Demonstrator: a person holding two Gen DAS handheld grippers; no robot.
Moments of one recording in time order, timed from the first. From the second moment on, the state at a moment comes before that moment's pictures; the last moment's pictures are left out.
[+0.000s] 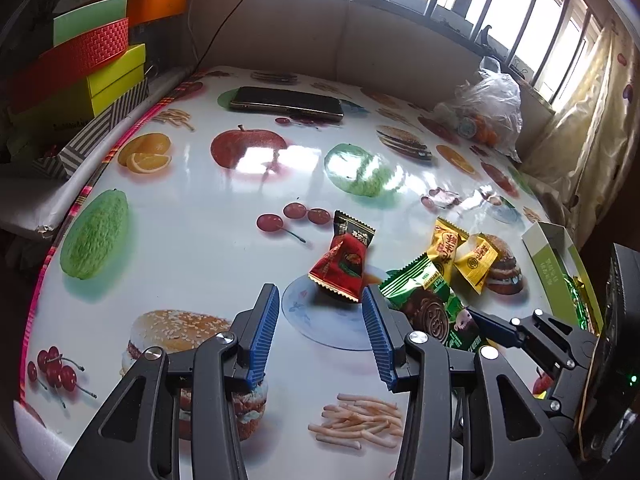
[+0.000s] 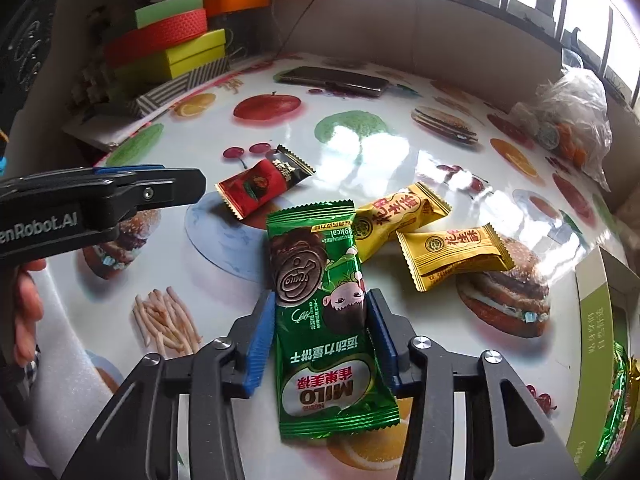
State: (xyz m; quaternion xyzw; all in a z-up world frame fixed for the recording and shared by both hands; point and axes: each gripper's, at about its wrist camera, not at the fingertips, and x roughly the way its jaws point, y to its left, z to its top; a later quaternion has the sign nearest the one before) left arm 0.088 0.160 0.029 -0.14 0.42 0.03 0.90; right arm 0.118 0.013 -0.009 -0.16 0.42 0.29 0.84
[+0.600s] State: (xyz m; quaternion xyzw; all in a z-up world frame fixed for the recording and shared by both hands) left arm 0.132 0.143 0.016 -0.08 0.46 0.02 0.89; right arm 0.100 -0.010 0.006 -0.13 0.41 0.31 0.85
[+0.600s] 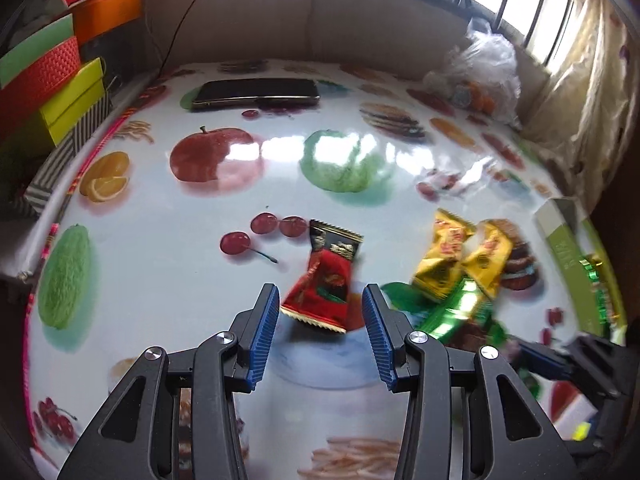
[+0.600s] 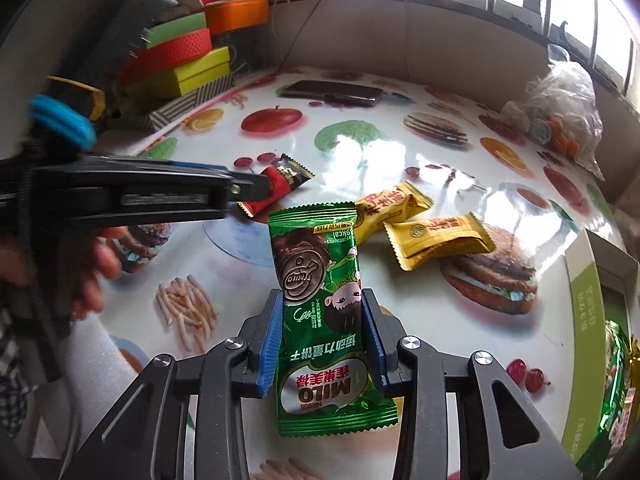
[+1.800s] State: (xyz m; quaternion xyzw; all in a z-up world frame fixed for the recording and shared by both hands) left arm 0.157 0.133 0.005 -0.05 0.46 0.03 0.89; right arm 0.102 -0.038 0.012 -0.07 0.41 0.29 0.86
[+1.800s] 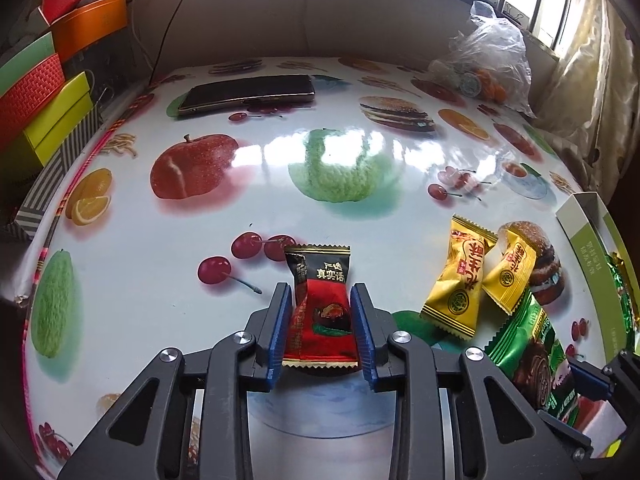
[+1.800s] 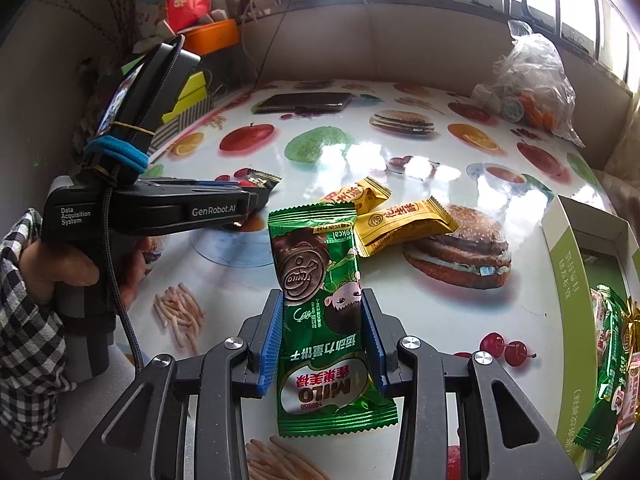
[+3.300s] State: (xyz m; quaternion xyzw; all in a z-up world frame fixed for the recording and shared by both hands) left arm 0.131 0.126 0.032 -0.06 0.44 0.02 0.90; right arm 0.094 -0.051 0.031 -0.05 0.39 0.27 0.88
